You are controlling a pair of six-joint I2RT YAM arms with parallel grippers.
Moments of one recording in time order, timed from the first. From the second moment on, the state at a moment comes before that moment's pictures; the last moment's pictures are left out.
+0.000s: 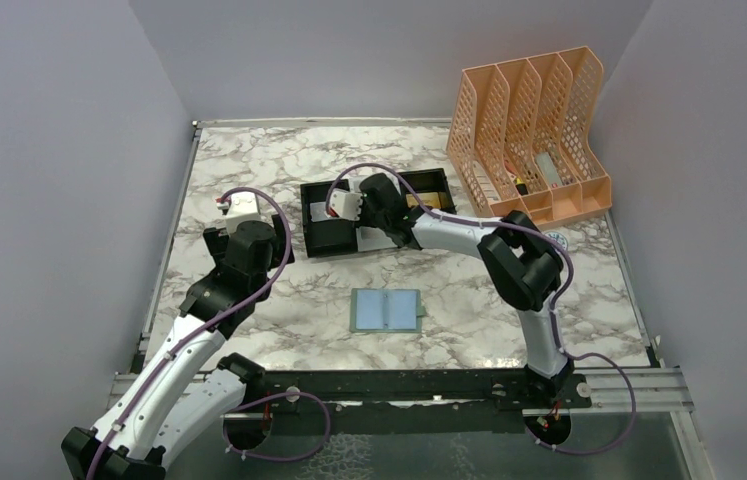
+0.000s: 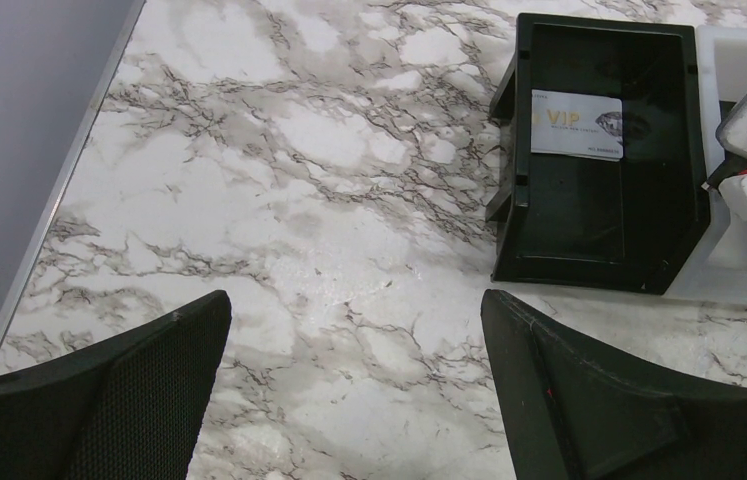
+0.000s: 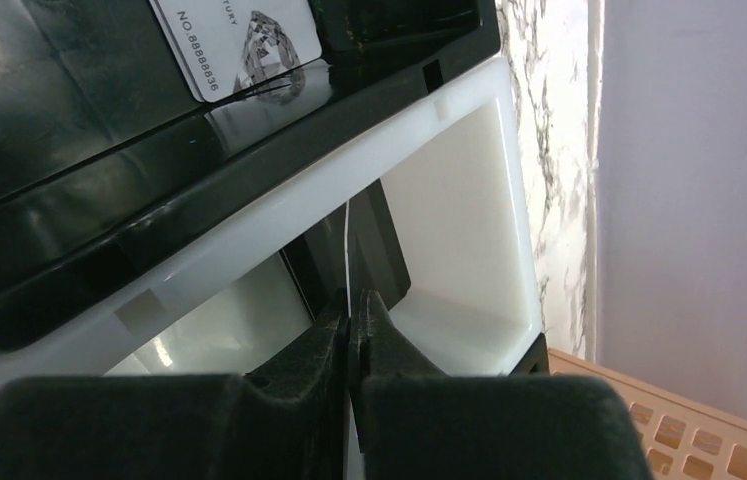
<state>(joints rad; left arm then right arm) -0.47 0.74 0.74 -0.57 -0.61 -0.37 0.78 2.08 1.42 0.04 0.21 -0.88</state>
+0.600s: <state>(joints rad) -0.47 0.76 0.74 -0.57 -0.61 -0.37 0.74 2.18 1.45 0.16 0.19 -1.00</state>
